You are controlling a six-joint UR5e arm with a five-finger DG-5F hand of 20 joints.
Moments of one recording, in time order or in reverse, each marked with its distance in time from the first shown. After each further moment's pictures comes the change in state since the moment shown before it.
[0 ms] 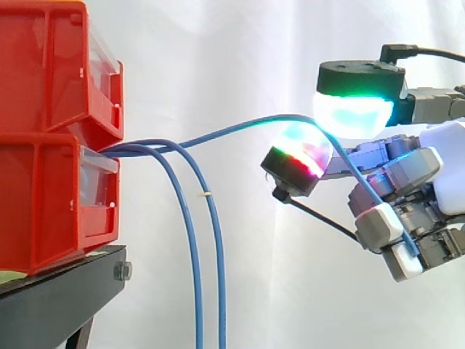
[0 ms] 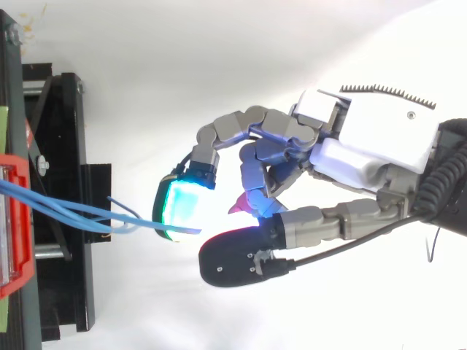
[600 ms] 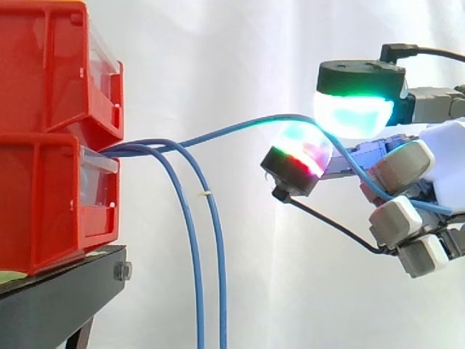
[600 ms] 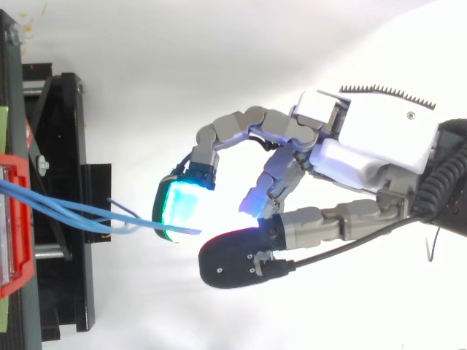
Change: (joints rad) arm 0.000 0.000 0.000 0.002 -0.001 0.000
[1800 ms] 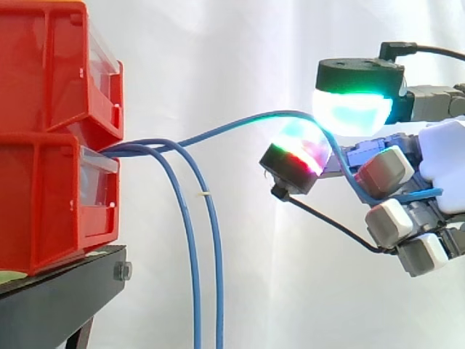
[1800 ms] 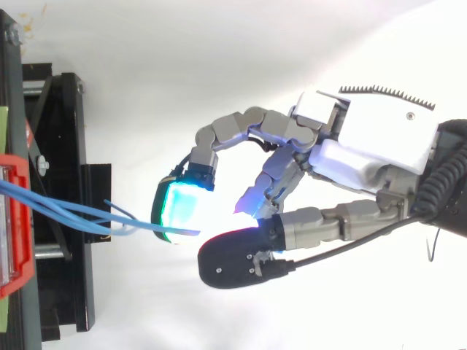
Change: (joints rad) arm 0.000 0.000 0.000 0.004 -0.002 0.000
